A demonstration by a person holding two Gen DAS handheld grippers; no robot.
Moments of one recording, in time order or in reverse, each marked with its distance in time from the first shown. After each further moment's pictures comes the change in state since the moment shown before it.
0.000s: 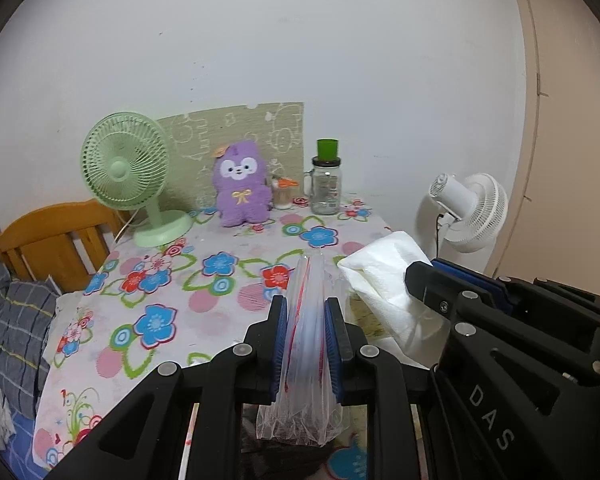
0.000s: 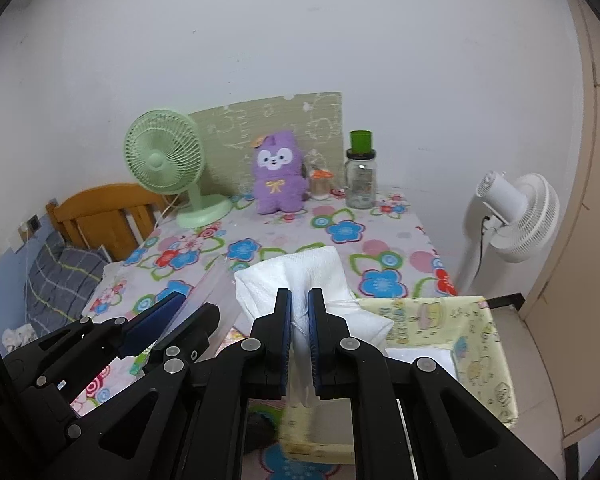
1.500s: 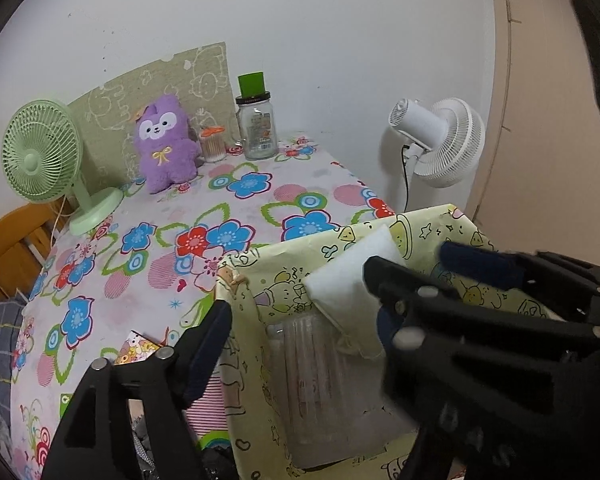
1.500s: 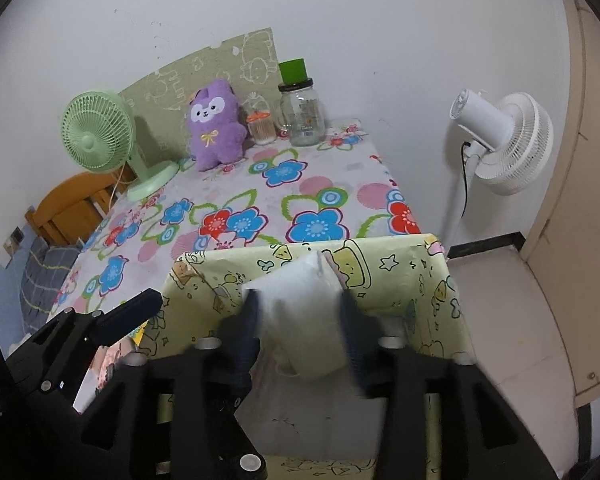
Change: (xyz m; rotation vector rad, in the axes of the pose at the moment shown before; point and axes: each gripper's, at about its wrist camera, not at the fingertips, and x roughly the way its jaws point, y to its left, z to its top) left arm 0.086 -0.084 -0.017 0.130 0.185 -0.058; right arm 0.065 -0.103 -0.029 0.118 0.162 -0.008
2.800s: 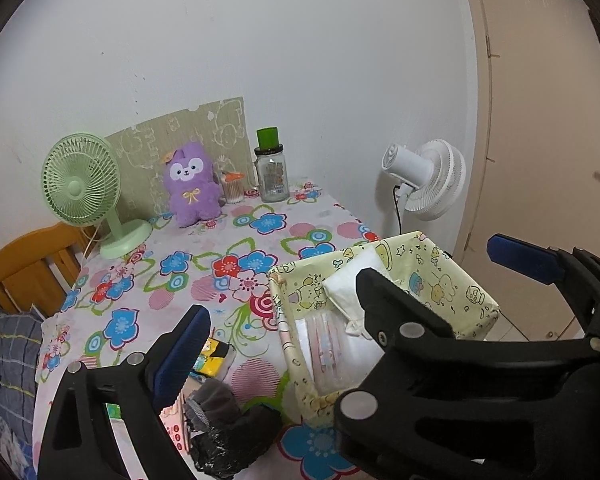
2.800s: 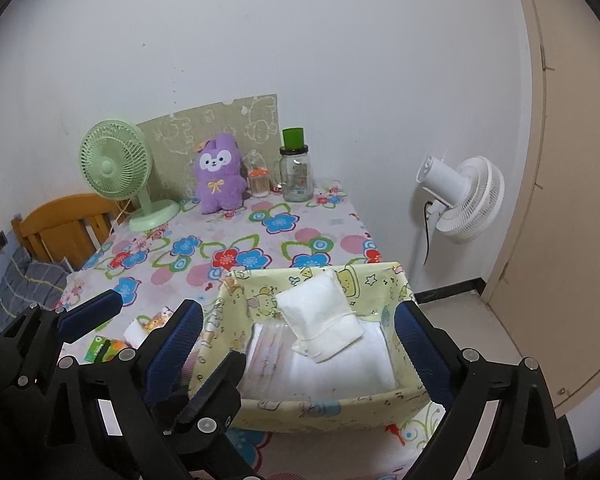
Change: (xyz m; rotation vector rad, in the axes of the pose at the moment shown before) left arm -0.097 0.024 -0.023 0.013 -0.162 -0.011; right arm -0.095 0.059 -0.029 -0.052 -0.199 -0.131
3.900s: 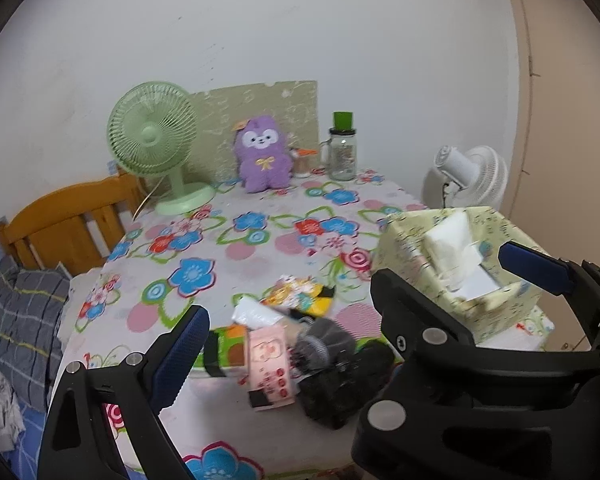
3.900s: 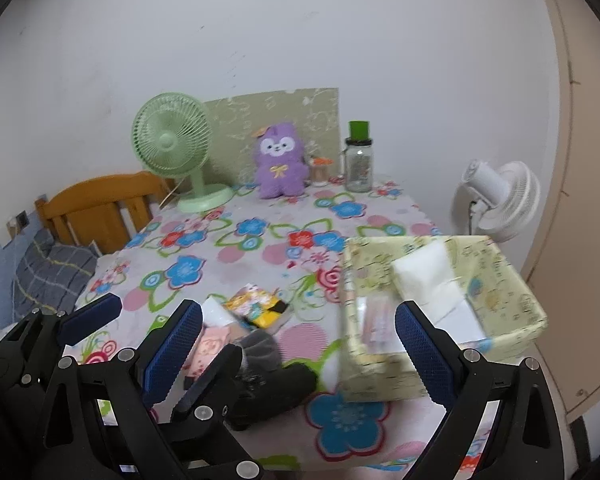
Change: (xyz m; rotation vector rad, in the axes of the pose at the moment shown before) left arm -0.026 0.106 -0.066 -0.111 0.009 0.092; right arm 0.000 0.118 -0.047 -0.063 -0.013 0.075
